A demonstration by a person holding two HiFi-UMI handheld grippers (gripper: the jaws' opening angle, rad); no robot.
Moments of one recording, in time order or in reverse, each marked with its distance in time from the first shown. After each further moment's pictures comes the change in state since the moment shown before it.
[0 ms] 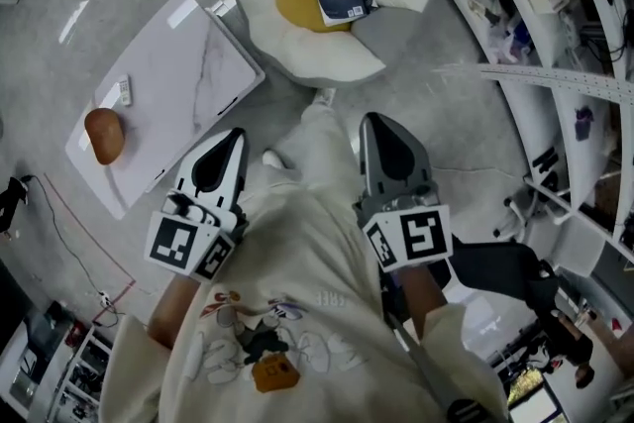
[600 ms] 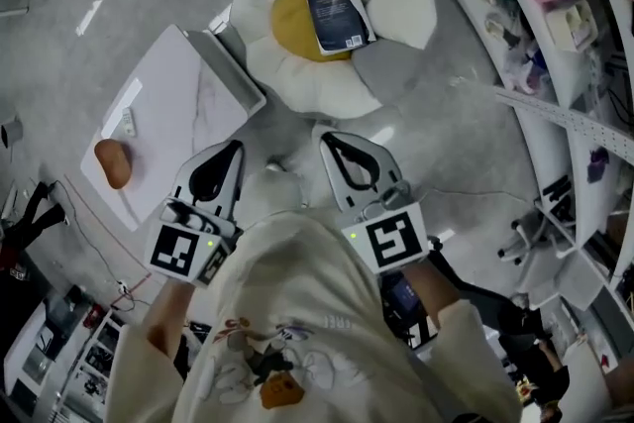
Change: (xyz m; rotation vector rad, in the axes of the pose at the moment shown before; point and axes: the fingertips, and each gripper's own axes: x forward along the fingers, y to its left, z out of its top) left arm 0.194 0.009 0.056 0.121 0.201 0.060; right arm 0.137 -0.109 0.031 -0.073 0.121 0.311
